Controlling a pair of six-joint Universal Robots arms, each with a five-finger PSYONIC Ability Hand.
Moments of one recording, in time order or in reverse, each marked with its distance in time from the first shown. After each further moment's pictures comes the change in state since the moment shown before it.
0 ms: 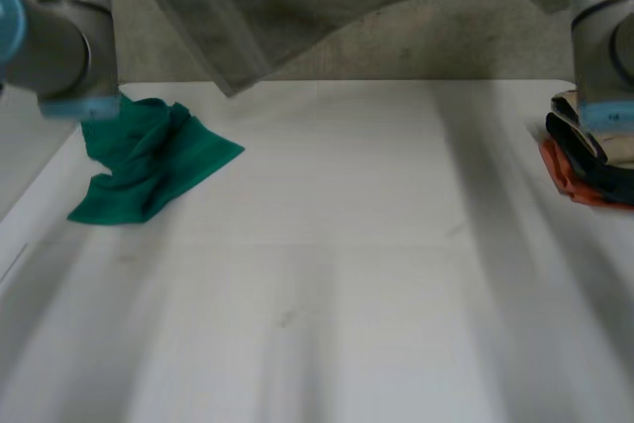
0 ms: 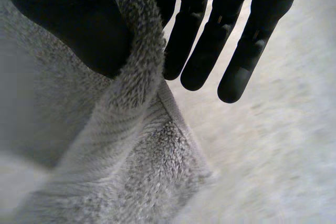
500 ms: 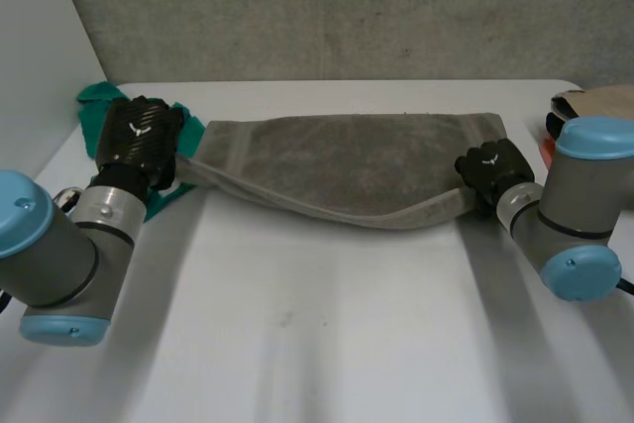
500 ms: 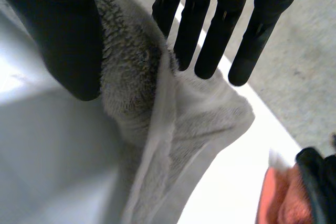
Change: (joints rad) left arm 0.016 0.245 -0.892 -0.015 0.086 0.013; right arm -0.009 0.213 0.353 0.328 -0.045 0.019; left_hand 0.000 0.001 0.000 0.000 0.000; right_hand -0.401 -0.452 -0.455 -0.468 -0.465
